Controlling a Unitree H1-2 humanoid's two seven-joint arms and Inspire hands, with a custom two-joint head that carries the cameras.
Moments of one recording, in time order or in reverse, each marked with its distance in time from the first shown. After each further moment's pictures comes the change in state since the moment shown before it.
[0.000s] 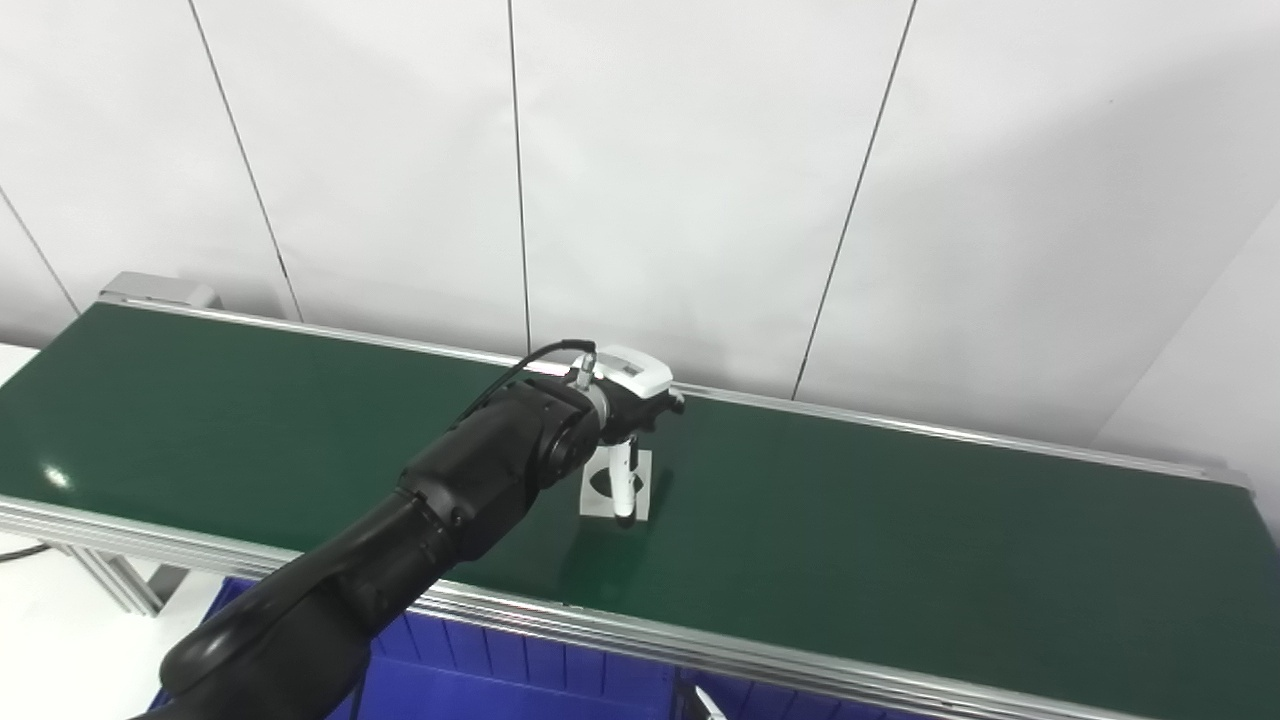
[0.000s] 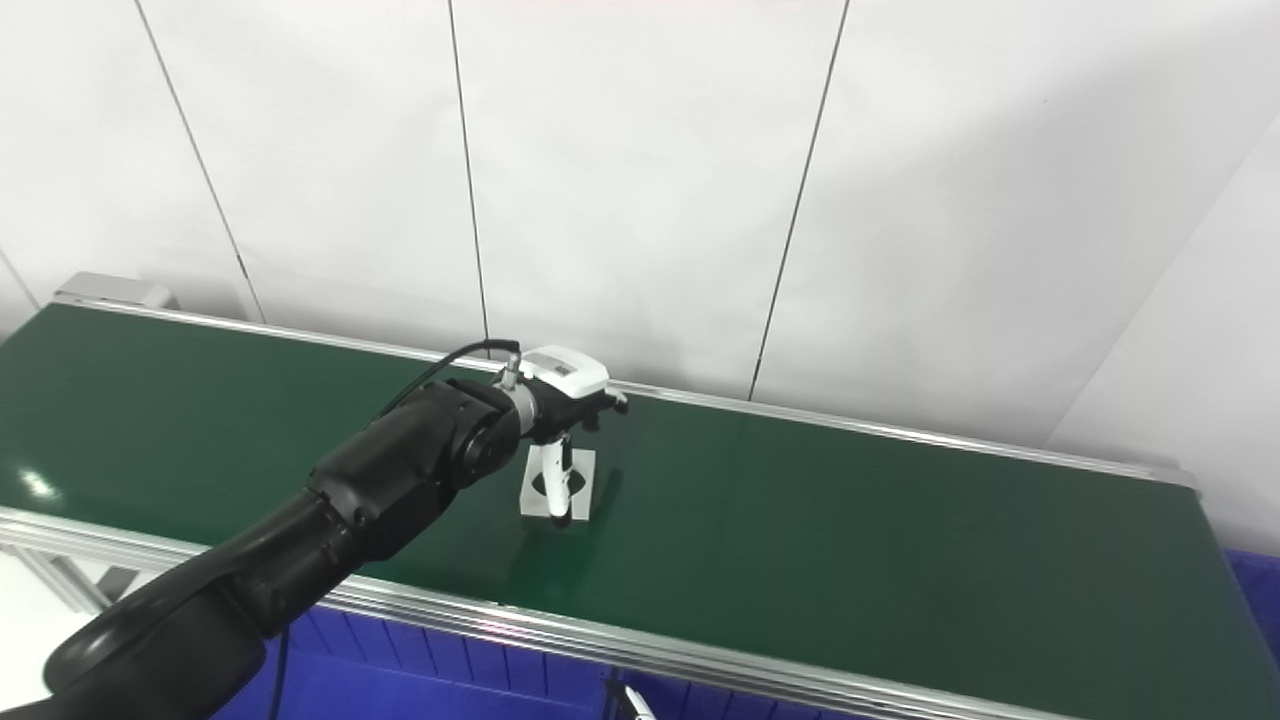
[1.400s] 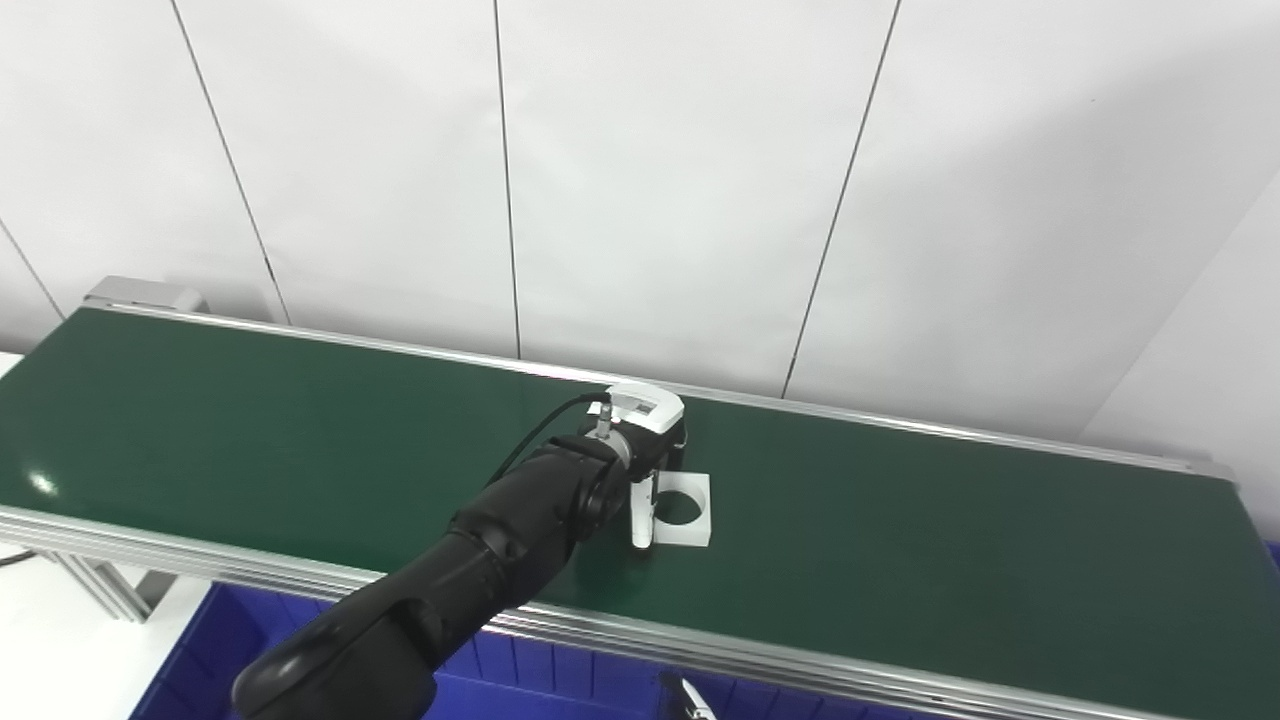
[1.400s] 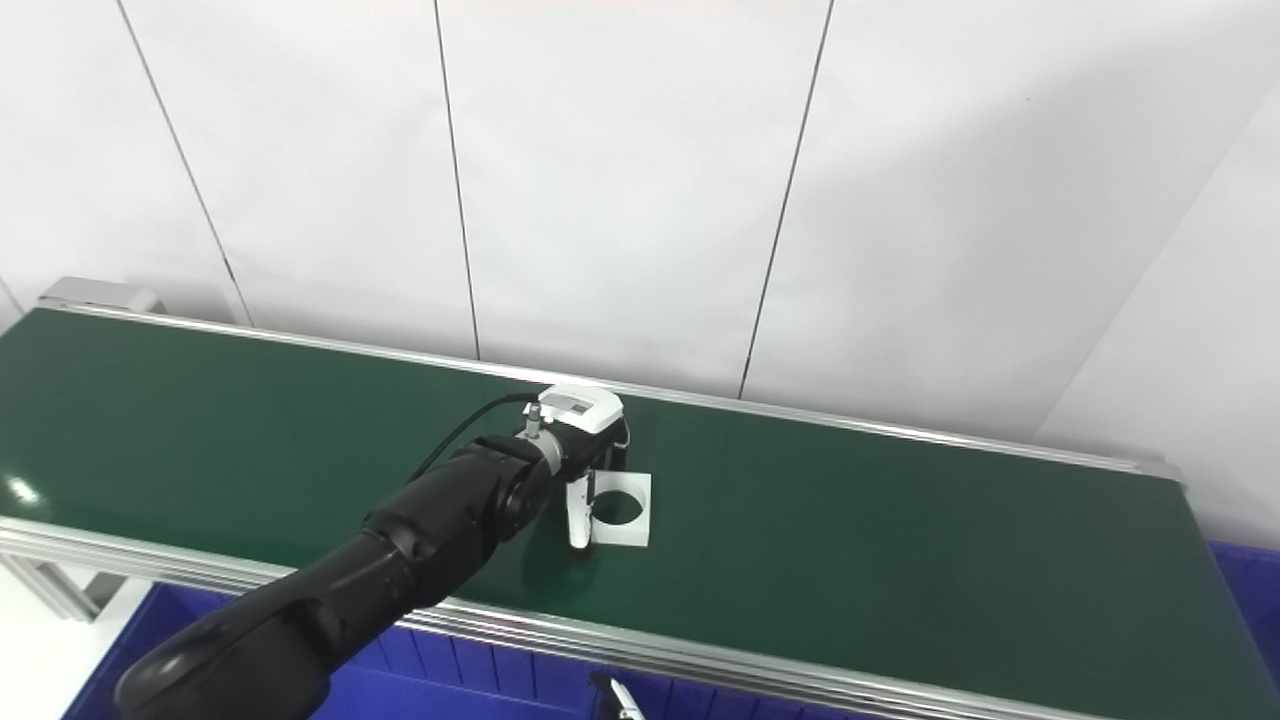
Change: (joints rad) left arm 0.017 -0.140 -0.032 0.230 -0.078 0.044 0.273; right arm 0.014 0.024 0.000 -0.035 -0.015 0.000 -0.002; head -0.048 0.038
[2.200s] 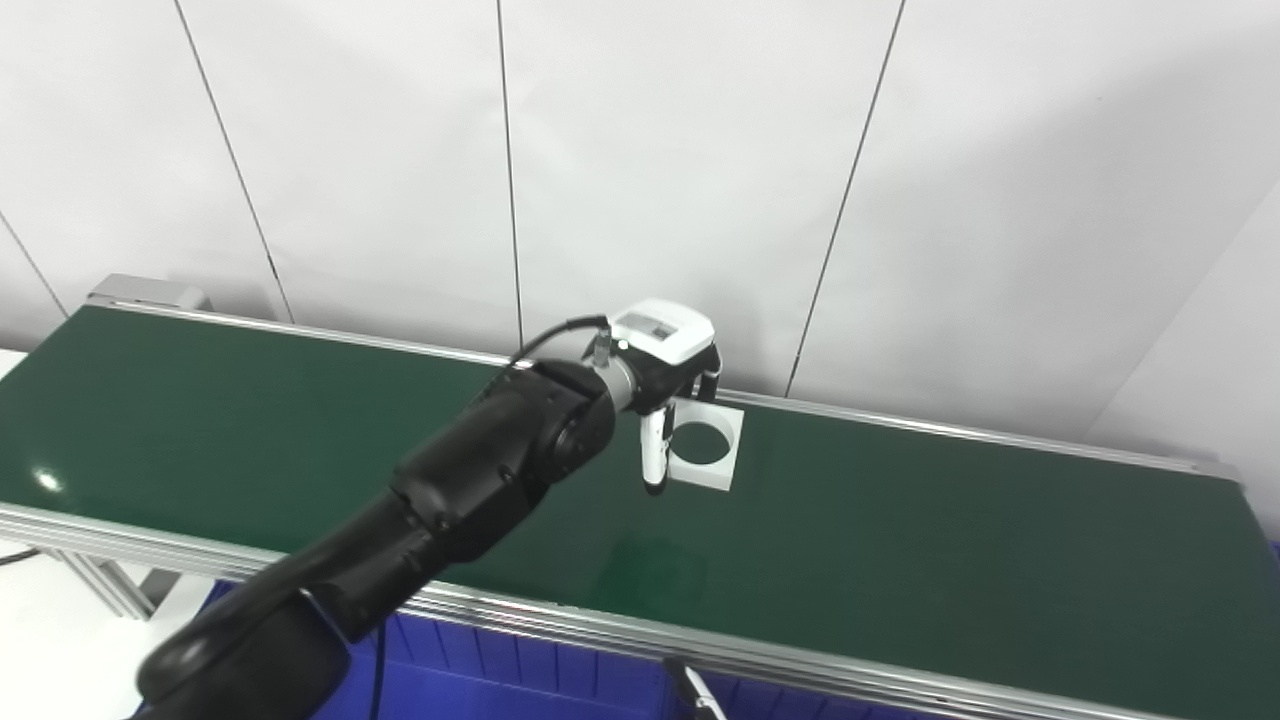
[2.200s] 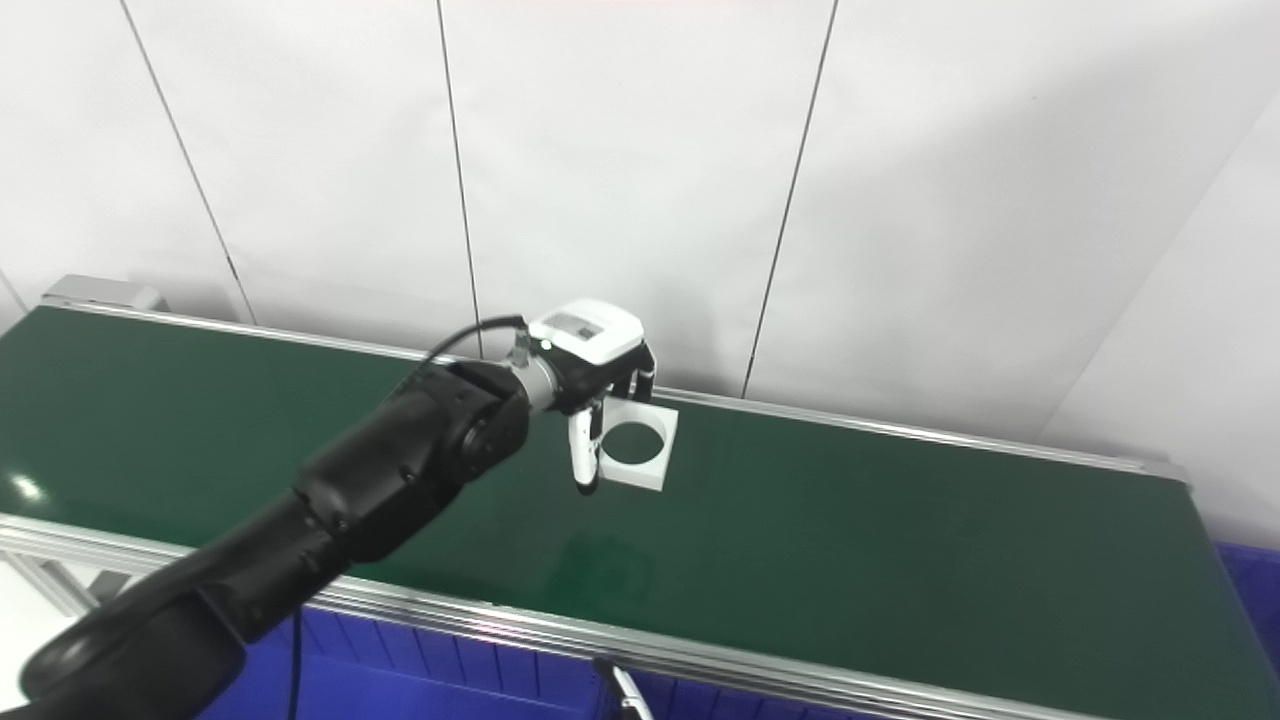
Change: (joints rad) left arm 0.005 0.211 0.036 -0.616 0.023 0.001 -0.270; right arm 0.003 -0.036 -0.018 -0.039 0.020 0.000 0.035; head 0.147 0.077
